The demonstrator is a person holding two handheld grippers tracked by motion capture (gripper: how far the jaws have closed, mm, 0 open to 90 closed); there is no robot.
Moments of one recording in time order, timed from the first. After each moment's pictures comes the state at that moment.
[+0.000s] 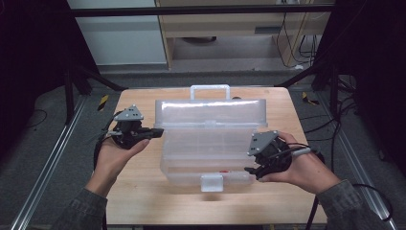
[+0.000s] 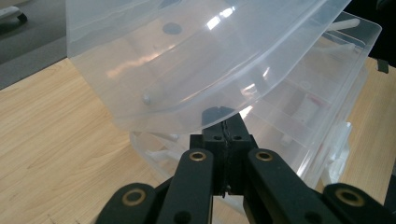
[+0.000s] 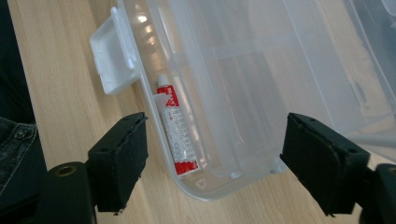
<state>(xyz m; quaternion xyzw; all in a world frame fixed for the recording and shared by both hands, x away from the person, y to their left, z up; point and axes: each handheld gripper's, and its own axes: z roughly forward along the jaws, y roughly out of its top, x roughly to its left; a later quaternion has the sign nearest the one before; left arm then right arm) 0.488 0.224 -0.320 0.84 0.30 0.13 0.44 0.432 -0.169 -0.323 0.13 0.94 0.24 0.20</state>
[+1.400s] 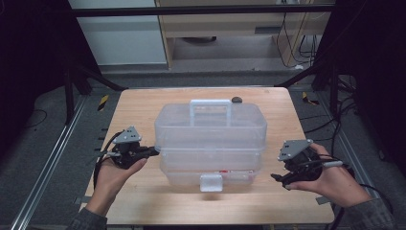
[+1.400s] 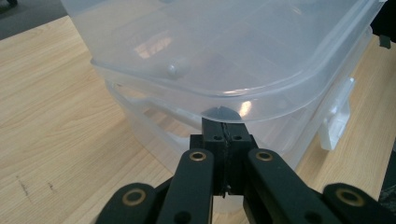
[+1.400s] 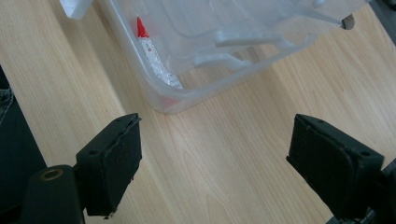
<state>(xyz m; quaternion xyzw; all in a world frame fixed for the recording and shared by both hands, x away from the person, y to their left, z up) 0.464 0.238 -0.369 0.84 0.30 0.12 0.43 0.420 -0.238 -0.350 0.21 0.93 0.23 0.20</state>
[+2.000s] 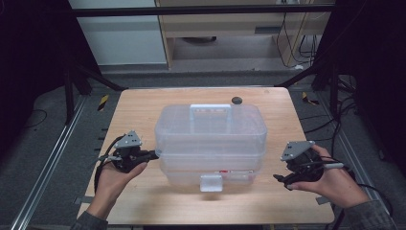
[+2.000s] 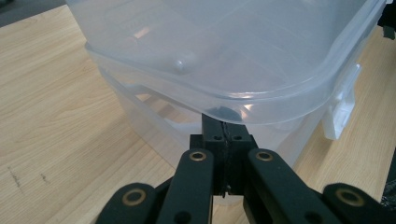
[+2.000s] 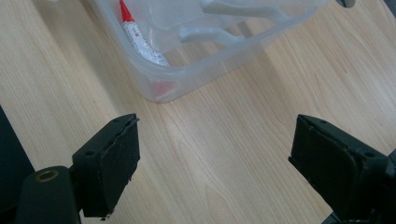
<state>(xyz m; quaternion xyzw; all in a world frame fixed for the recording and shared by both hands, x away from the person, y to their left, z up) 0.460 0.239 -0.382 0.84 0.30 0.12 0.43 0.424 -0.249 -0.366 0.24 0.92 0.23 0.20</state>
